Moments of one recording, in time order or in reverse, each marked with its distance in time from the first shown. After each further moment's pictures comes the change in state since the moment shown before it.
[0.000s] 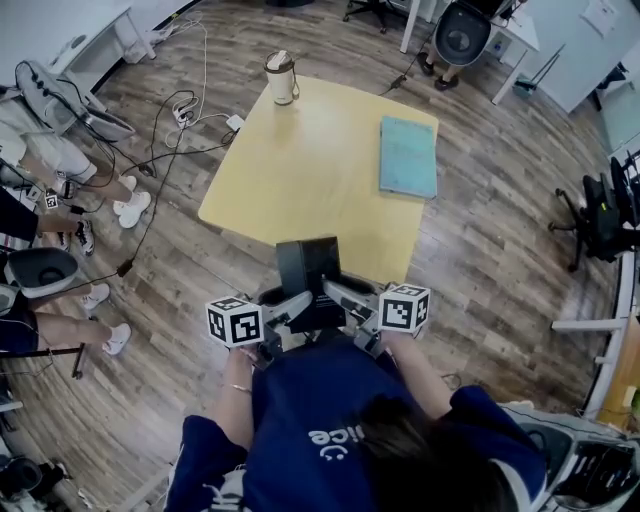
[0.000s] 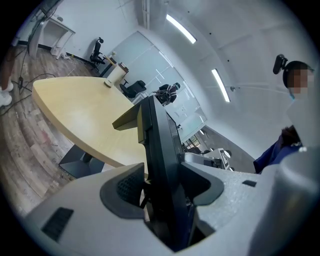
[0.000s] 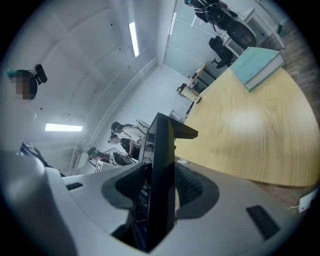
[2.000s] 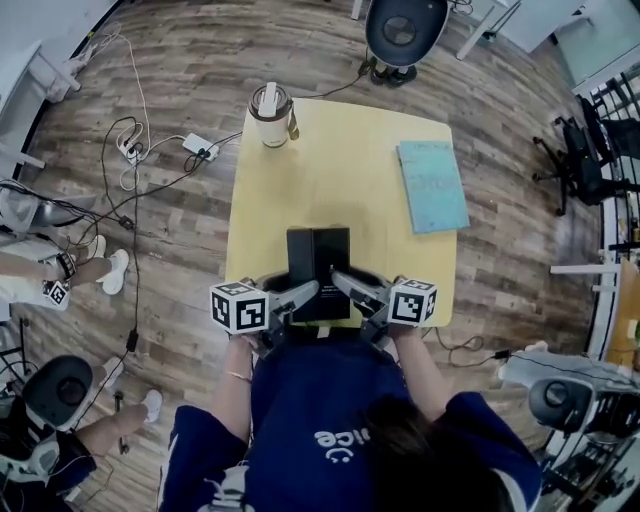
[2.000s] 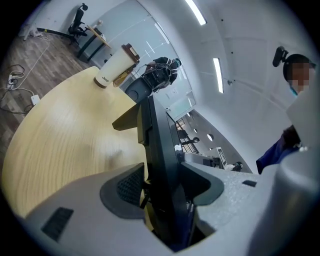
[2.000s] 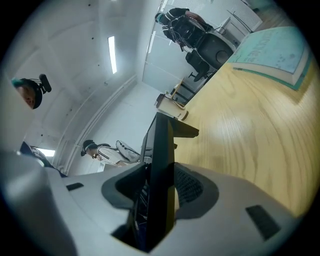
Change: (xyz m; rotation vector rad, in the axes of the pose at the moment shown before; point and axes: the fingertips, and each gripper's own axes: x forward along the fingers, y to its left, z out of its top) left arm 0.049 0.171 0.209 0.027 0.308 -0.195; right arm 0.178 -0.092 0.158 0.164 -0.220 -0.189
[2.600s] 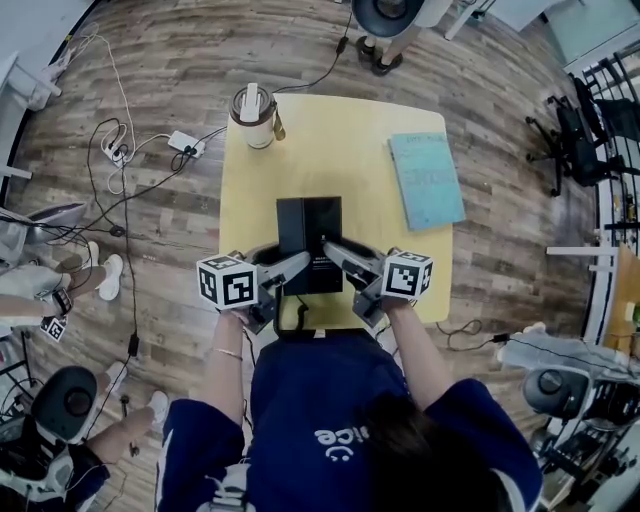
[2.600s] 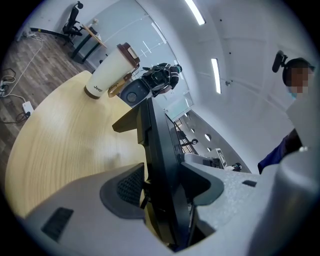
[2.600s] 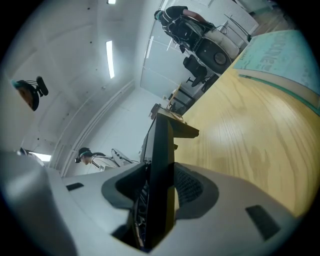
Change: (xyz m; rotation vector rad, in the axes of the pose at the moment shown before) left arm 0.021 0.024 0.069 0.023 0.002 -0.038; right arm 0.030 -0.016 0.065 0.011 -0.057 -0.025
